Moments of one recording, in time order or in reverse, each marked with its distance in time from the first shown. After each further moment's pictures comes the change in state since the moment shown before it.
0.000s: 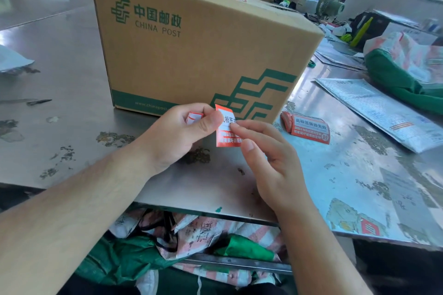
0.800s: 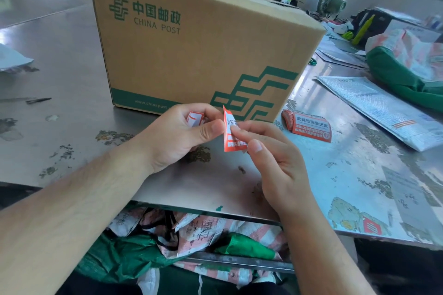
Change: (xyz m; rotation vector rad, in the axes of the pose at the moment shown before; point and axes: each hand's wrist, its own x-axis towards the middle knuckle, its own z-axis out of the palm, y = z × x) left_hand -0.001 0.006 0.003 0.005 -0.062 0.000; right_hand -0.004 -0.005 -0.002 0.108 -0.015 0.000
